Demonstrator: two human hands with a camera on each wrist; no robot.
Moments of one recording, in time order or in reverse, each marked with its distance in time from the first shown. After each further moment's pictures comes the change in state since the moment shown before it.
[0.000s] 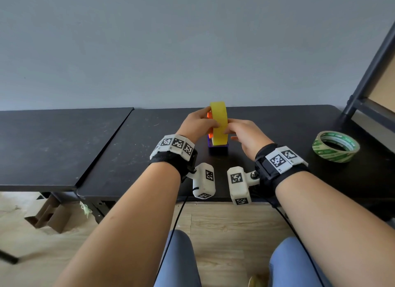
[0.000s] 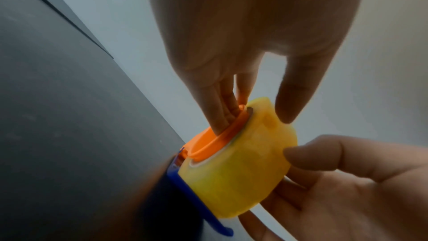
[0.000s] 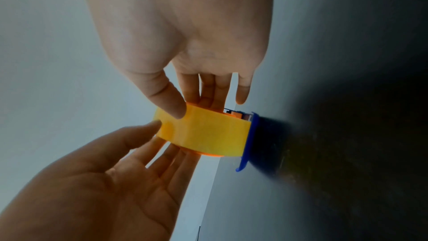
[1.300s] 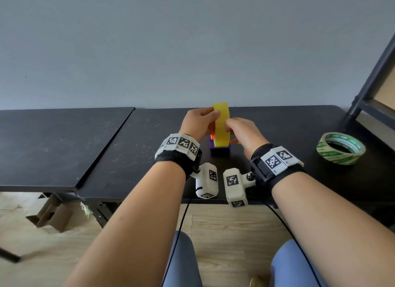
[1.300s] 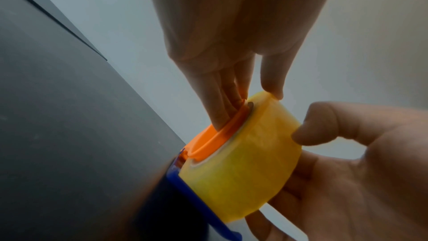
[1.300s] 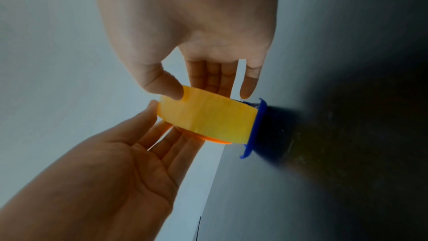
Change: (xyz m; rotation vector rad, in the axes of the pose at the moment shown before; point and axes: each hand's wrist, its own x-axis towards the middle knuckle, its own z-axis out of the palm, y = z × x) left_hand 0.009 -0.003 0.001 -0.084 0.120 0.106; right_hand 0.001 -0.012 0.013 0.001 0.091 0.034
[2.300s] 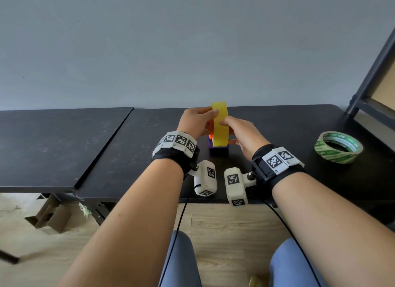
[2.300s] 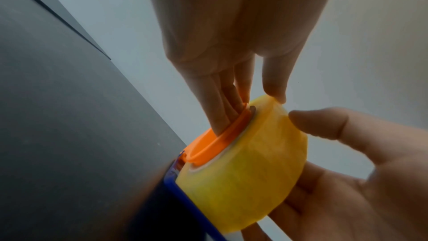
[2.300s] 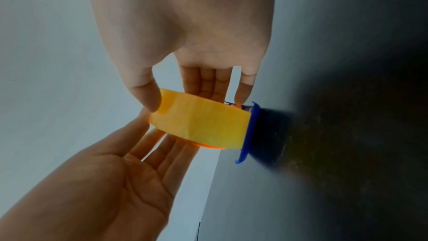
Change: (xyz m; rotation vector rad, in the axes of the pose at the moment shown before) left_hand 0.003 -0.001 -0.002 -0.004 0.014 -0.001; right_hand 0.001 0.005 -0.002 0.073 -0.033 0.040
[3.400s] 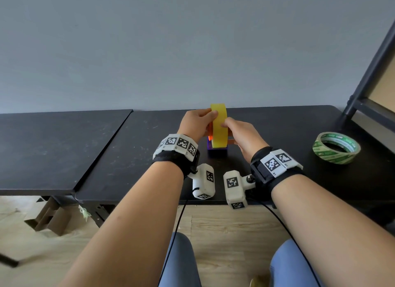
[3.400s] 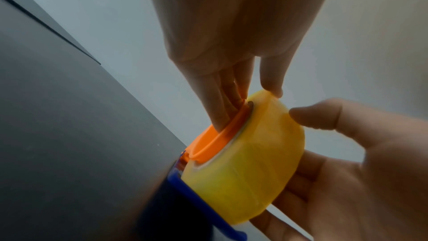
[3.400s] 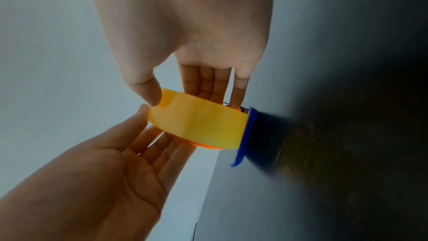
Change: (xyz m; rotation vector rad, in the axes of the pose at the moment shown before) left_hand -0.014 0.012 0.003 0.123 -0.040 -0.003; right_hand 0.003 0.005 -0.004 0.013 -0.002 -0.009
